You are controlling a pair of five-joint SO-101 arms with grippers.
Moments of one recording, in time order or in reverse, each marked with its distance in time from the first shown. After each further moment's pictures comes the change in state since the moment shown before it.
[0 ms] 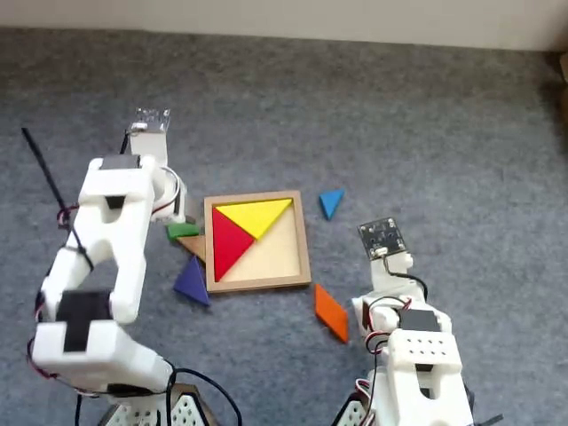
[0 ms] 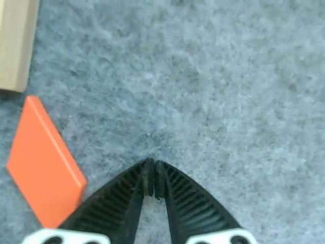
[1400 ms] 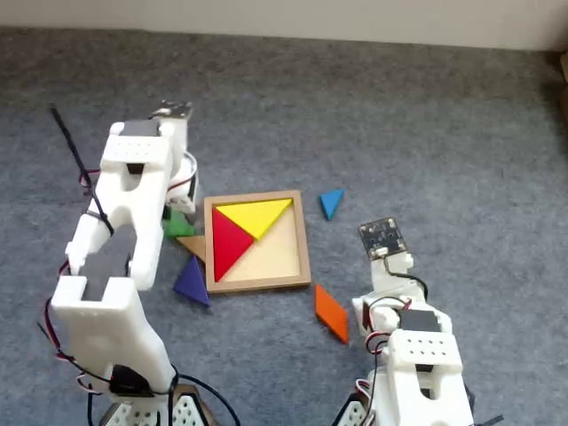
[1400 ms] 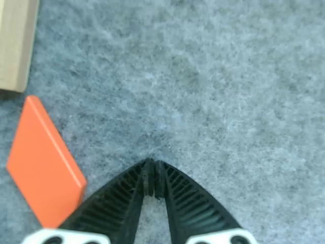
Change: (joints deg) left arm 5.2 14.2 -22.3 19.5 0.3; right arm 0.0 0.0 0.0 0.0 0.0
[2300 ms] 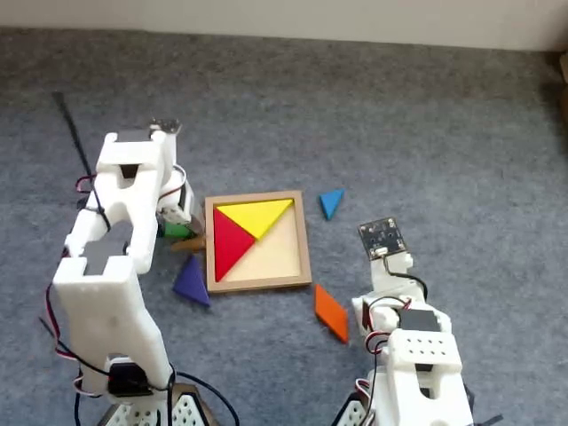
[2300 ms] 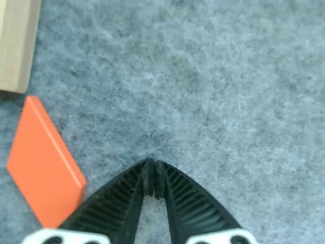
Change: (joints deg) left arm -4.6 10.1 -0.9 -1.1 -0.4; right arm 0.0 0.0 0.0 0.0 0.0
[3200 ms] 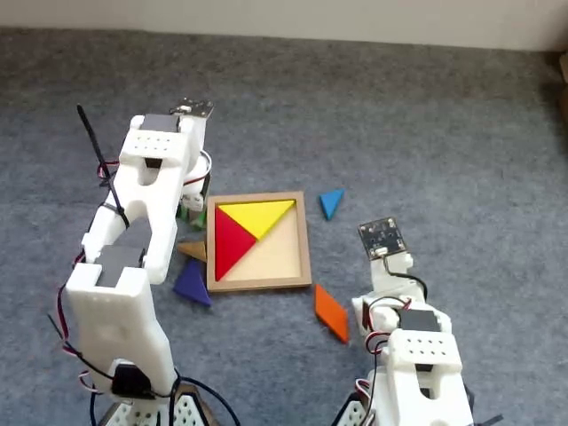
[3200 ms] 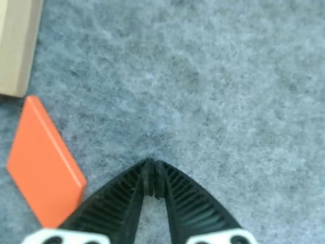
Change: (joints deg) left arm 9.8 -2.0 -6.0 3.6 -0.4; right arm 0.1 0.0 0.0 0.0 0.0
